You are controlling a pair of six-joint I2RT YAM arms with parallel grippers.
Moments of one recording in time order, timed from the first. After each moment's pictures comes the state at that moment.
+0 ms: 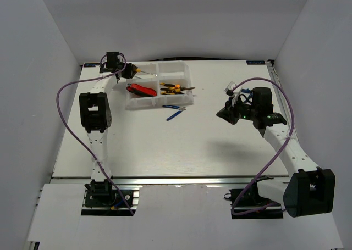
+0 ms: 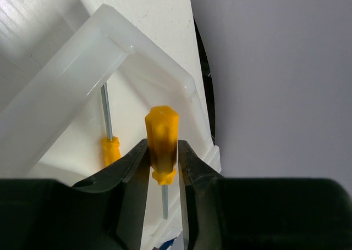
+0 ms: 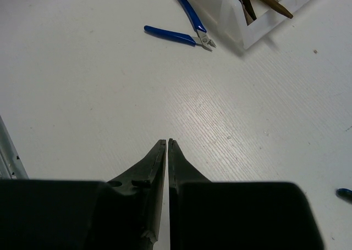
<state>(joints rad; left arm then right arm) -0.01 2.40 2.03 -0.27 0.16 -1.34 0.17 1.17 0.85 -0.28 -0.79 -0.39</state>
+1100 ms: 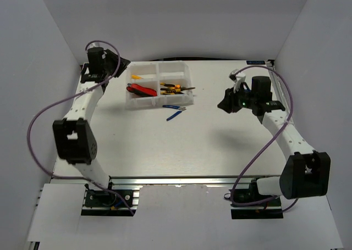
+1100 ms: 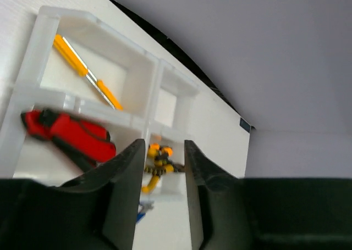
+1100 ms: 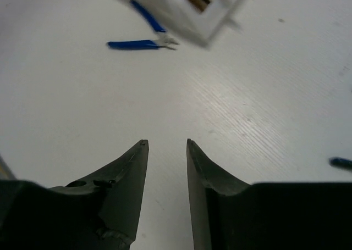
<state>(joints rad) -0.01 1.83 1.60 -0.18 0.18 -0.93 0.15 1.30 0.99 -0.32 -0.70 -0.23</state>
